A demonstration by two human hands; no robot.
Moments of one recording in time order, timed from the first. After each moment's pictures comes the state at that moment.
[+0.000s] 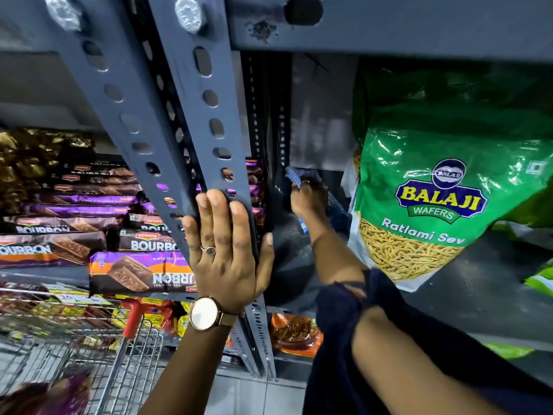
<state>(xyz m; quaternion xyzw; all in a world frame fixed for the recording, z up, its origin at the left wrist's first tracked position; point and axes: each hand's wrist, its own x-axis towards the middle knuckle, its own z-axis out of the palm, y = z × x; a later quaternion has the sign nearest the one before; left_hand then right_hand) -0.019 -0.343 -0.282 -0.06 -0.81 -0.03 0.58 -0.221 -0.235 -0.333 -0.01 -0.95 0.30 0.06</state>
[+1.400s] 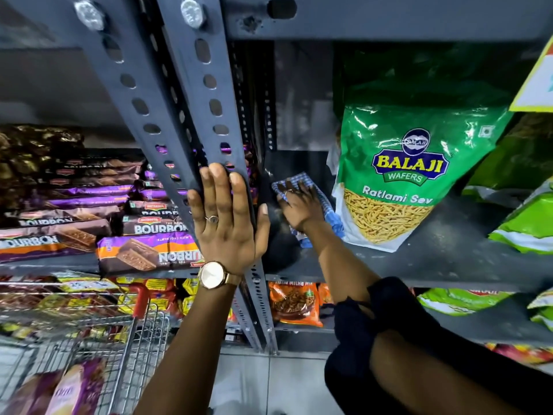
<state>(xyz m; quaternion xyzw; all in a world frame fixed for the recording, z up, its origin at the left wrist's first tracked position) -0.007 -0.337 -0.256 -0.09 -0.80 -0.07 0.59 -0.138 -0.217 -0.329 0.13 -0.97 0.19 -0.04</state>
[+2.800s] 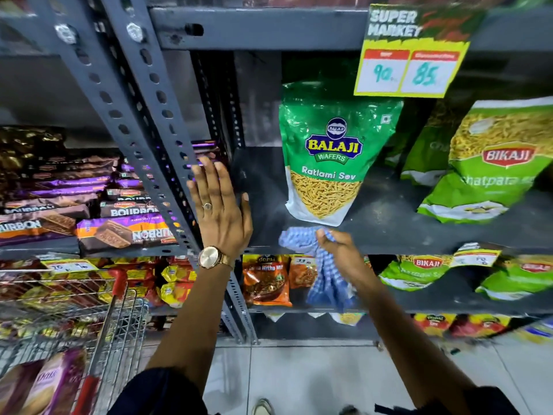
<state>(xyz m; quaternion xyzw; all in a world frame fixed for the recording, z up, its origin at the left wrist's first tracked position) 0.010 -0.280 -0.283 -0.03 -0.86 -0.14 0.48 0.040 -0.065 -0.305 0.02 -0.77 0.63 -0.08</state>
